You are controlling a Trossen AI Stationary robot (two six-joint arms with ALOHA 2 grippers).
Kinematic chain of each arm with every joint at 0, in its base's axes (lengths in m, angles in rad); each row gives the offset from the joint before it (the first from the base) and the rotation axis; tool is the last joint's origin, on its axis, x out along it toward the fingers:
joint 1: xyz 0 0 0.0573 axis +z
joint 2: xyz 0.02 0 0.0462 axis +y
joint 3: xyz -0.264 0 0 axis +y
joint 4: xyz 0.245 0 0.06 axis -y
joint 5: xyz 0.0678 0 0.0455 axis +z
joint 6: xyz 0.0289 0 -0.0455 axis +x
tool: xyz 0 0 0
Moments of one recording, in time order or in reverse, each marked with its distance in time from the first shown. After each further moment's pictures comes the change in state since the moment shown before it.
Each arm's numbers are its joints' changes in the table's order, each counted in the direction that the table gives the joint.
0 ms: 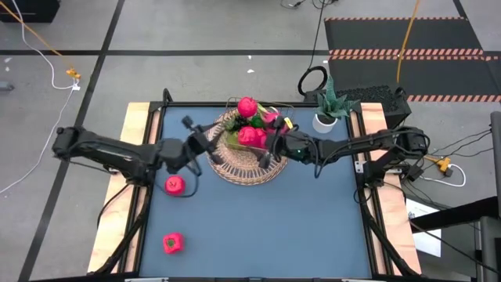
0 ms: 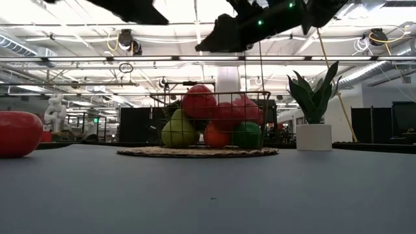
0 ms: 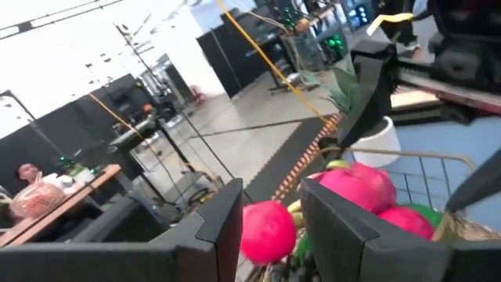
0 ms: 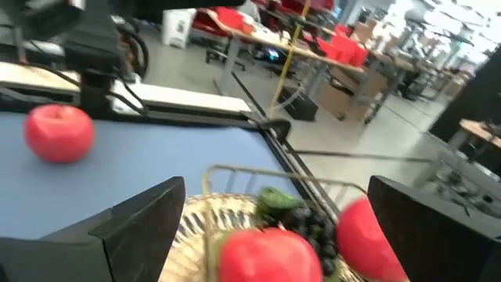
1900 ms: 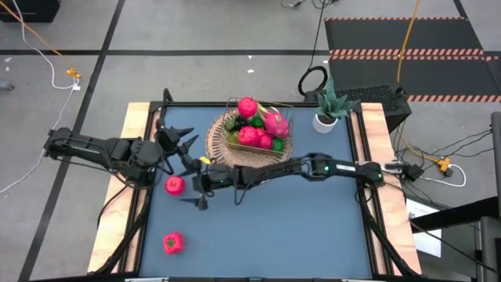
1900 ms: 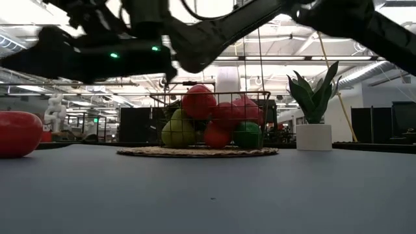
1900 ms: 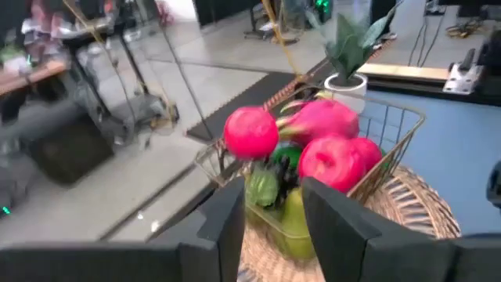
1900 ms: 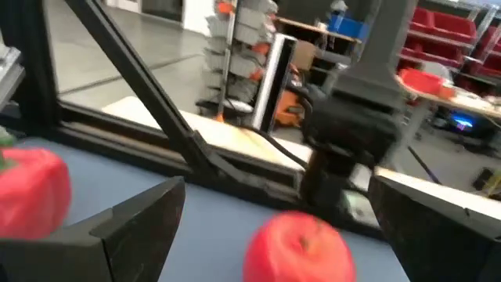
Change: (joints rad) left arm -0.093 -0.386 0.000 -0.753 0.023 -0.607; right arm 0.109 1.048 -1.152 -0.013 0.498 0.056
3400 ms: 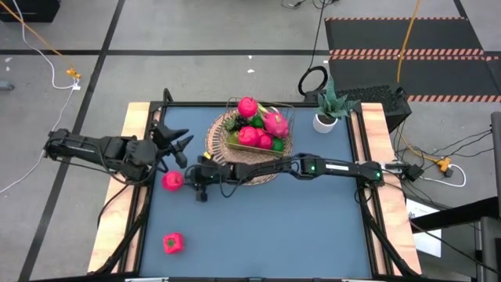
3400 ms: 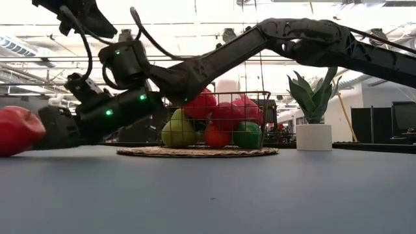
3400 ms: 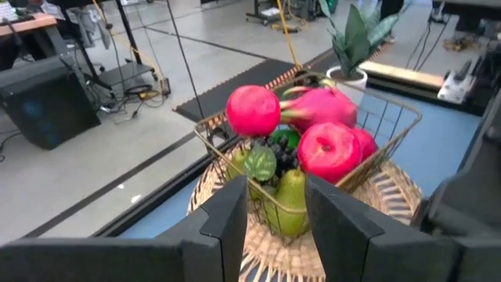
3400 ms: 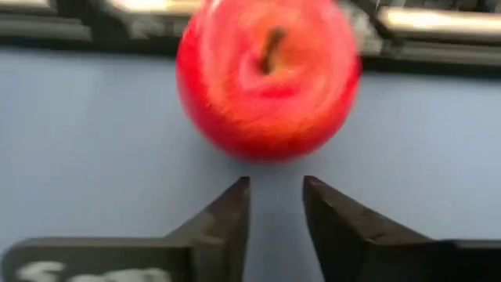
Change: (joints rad) left arm 0.001 -0.074 0.000 -0.137 -0.029 -0.179; right arm -0.047 0.223 -0.250 -0.303 -0.082 0.154
